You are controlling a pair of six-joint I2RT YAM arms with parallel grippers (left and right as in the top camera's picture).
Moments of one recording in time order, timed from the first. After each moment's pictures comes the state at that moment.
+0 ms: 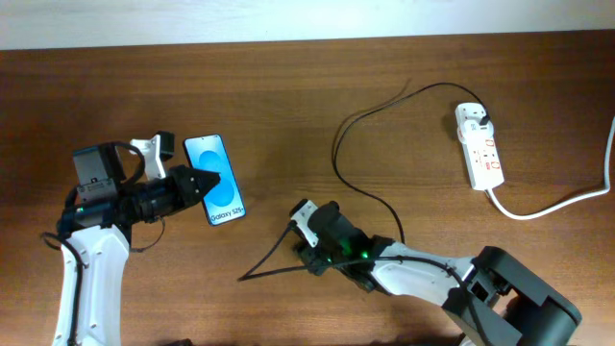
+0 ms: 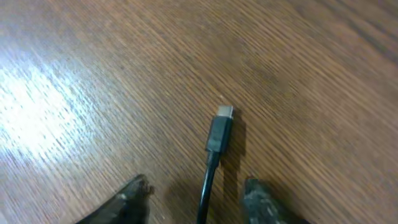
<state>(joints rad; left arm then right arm) 0.25 1.32 0.94 -0.65 0.91 -0.18 0.82 1.69 0.65 0.13 -0.11 0.11</state>
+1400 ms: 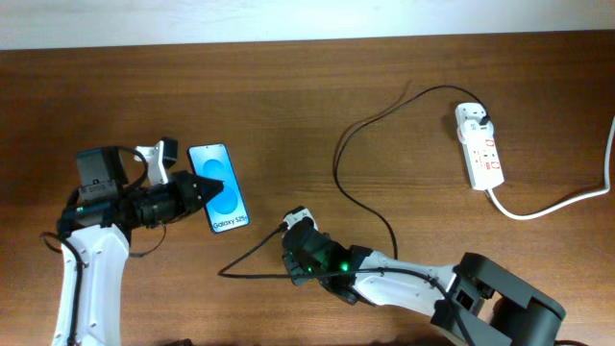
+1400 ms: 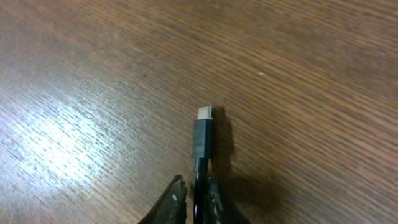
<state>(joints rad) 0.25 1.32 0.94 -0.74 0.93 -0.18 0.96 1.73 0.71 0.06 0.03 0.51</state>
